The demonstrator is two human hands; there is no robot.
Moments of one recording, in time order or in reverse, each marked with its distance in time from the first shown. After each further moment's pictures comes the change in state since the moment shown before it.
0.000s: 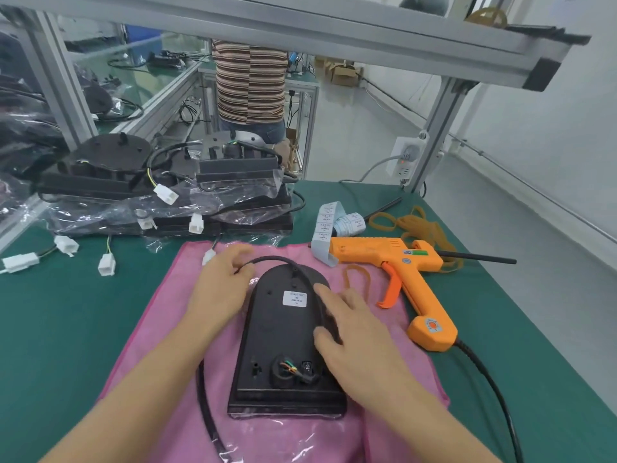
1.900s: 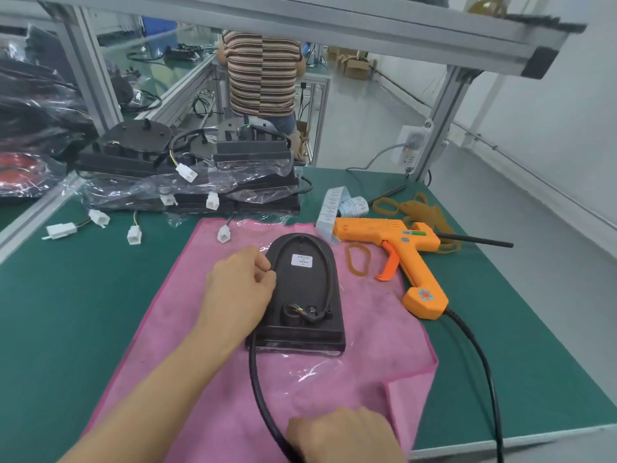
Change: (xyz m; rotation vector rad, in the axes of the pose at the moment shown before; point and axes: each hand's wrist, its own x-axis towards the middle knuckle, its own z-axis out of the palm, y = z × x) left_hand -0.079 0.026 -0.007 0.235 0.110 0.077; right_hand -0.094 -0.056 0.003 -0.322 -0.666 0.048
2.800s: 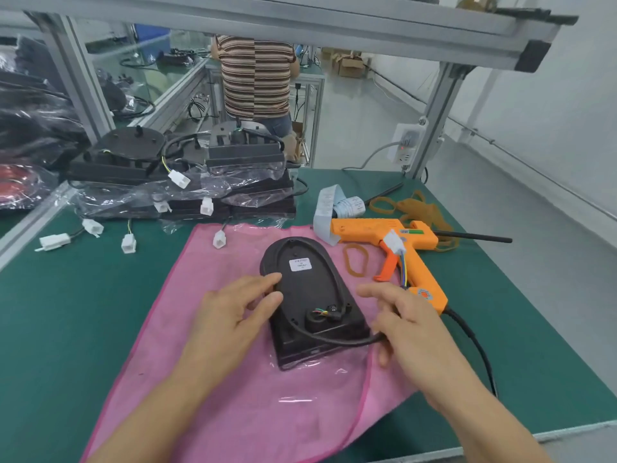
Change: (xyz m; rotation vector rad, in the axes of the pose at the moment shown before) left_hand -0.025 -0.021 -0.005 -0.143 -0.127 0.290; right_hand 0.024 0.083 -0.033 0.948 0.695 0.004
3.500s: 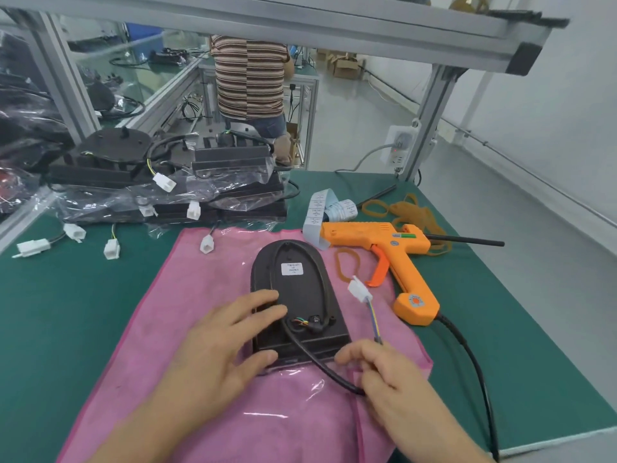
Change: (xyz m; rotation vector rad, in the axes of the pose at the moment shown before) left_hand -0.017 -0.007 -0.001 0.199 -0.147 0.267; right_hand -0.024 0.024 0.004 -0.158 -0.224 0.018
